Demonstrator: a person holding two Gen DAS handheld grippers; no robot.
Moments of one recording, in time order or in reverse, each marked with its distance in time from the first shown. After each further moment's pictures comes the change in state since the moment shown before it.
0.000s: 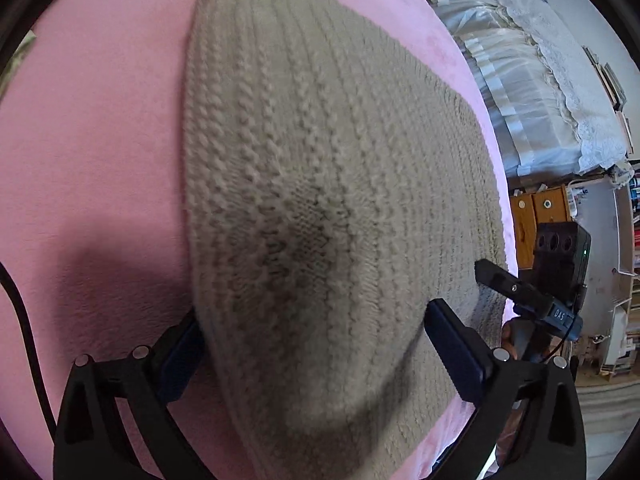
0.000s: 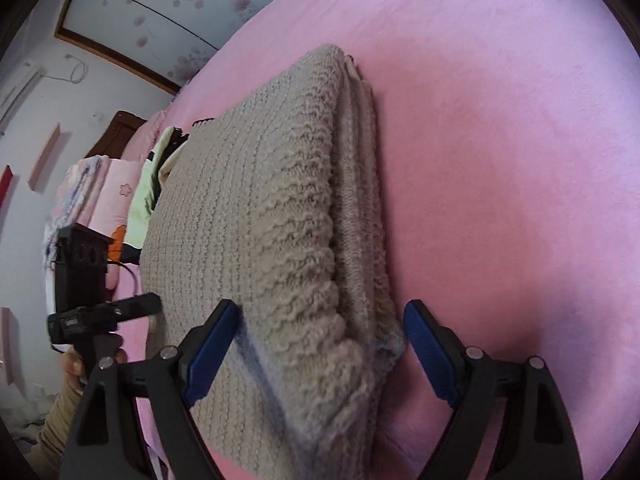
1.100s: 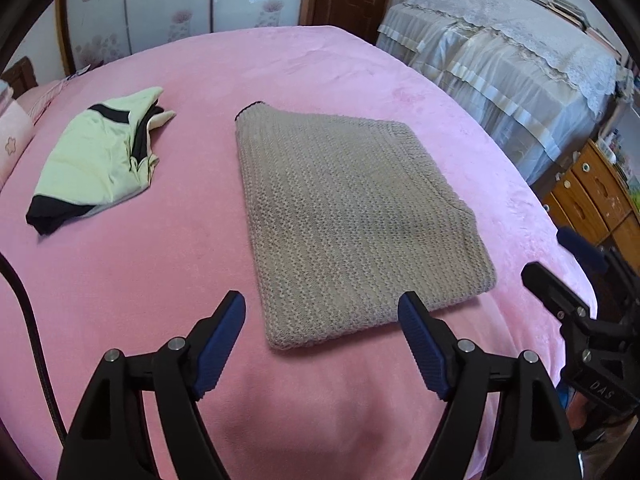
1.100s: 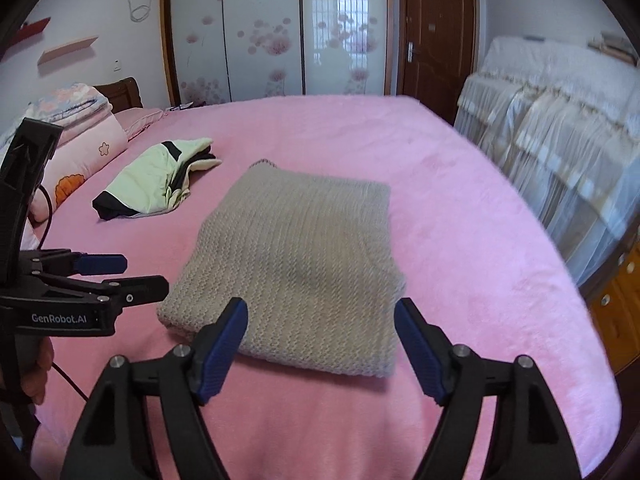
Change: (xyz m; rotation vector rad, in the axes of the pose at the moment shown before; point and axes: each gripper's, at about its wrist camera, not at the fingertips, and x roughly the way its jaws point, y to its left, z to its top) left arm -0.108 -0.124 -0.150 0.267 -0.394 0.412; right arm -0.113 0.165 -0.154 -0.482 -0.456 -0.519
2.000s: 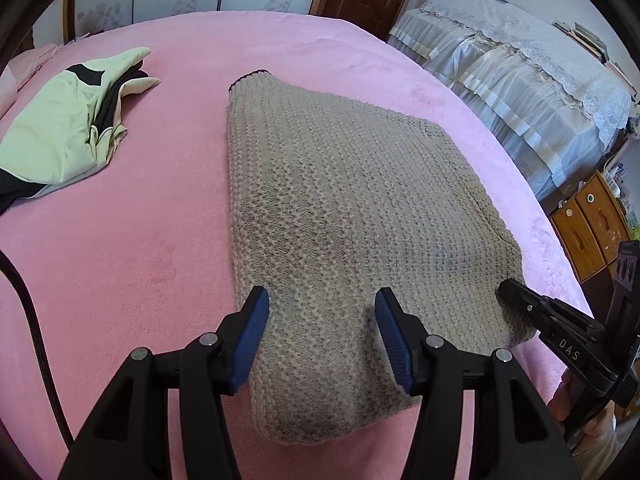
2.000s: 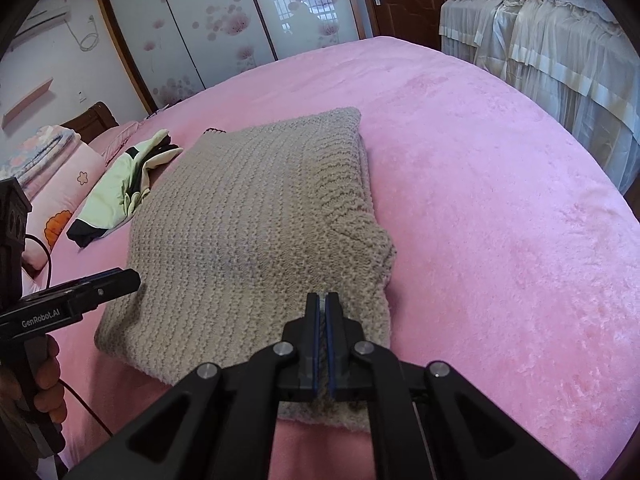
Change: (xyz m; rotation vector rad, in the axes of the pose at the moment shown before) left arm 0.097 0.035 0.016 -0.112 0.000 -0.080; right arm 0.118 -0.059 -0.027 0.259 0.170 0.116
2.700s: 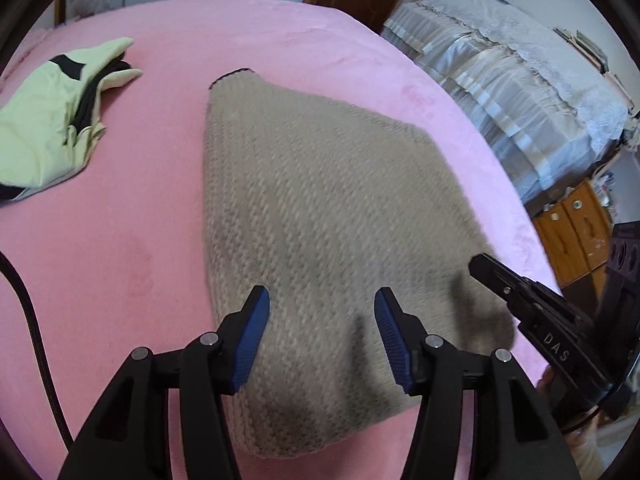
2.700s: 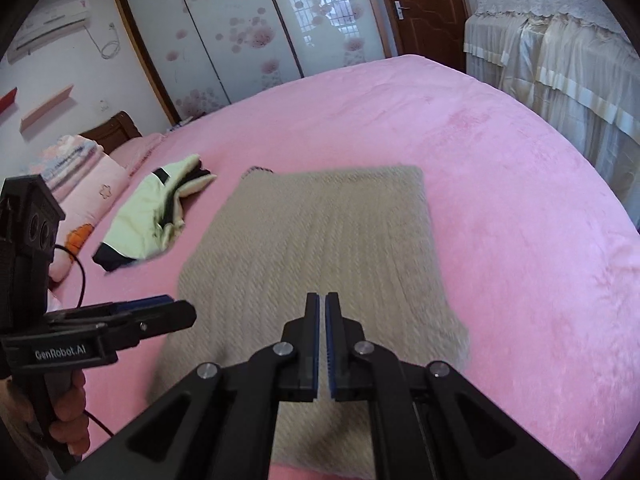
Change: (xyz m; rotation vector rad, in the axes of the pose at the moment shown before) left arm 0.005 -0.007 0.015 -0.020 0.027 -0.048; right arm 0.000 0.036 0.037 -0.029 -0.042 0.049
